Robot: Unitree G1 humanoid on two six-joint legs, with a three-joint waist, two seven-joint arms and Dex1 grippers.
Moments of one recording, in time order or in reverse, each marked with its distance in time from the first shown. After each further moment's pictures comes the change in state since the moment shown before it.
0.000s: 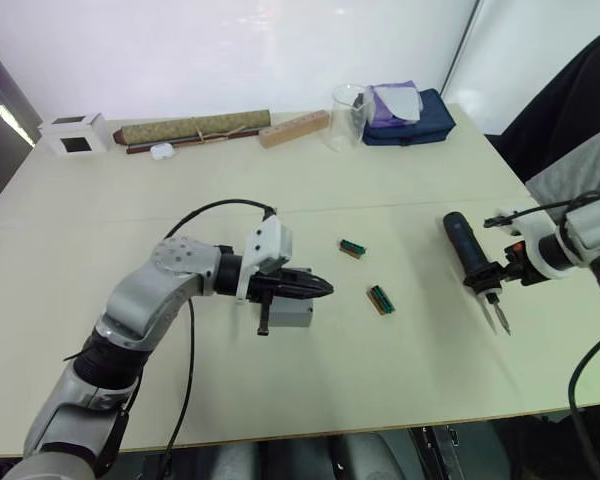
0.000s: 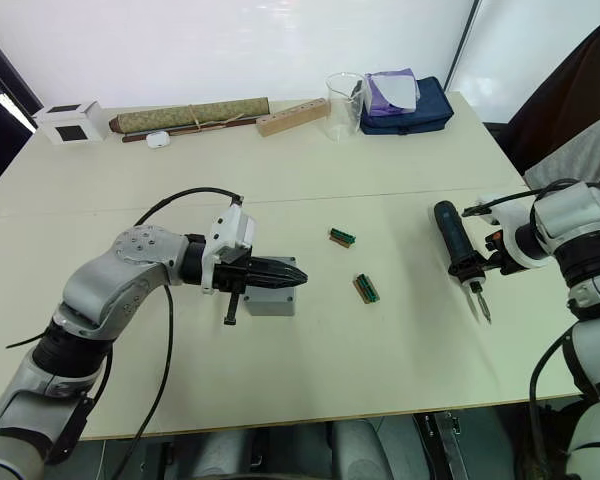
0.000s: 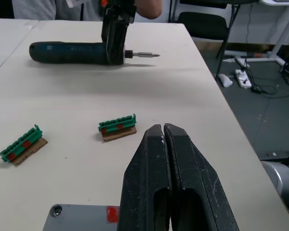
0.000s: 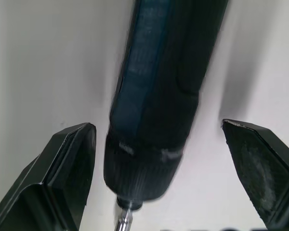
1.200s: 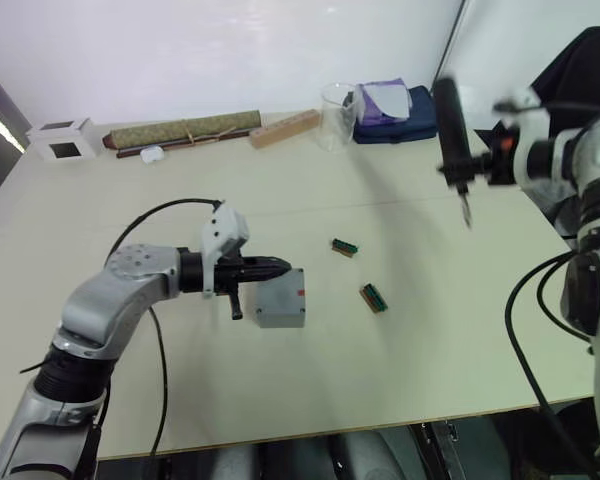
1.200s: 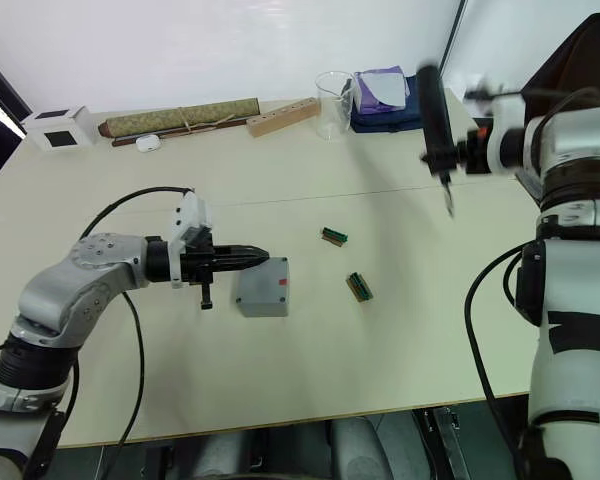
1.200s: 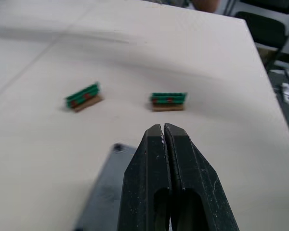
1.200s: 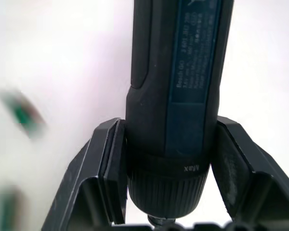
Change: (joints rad) left arm 0.078 0.099 0.155 0.051 -0.053 0.060 0.120; right arm -0.225 0.223 -0.686 0.011 -0.035 -0.160 -0.137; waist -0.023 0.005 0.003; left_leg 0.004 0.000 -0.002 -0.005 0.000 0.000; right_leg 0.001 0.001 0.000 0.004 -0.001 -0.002
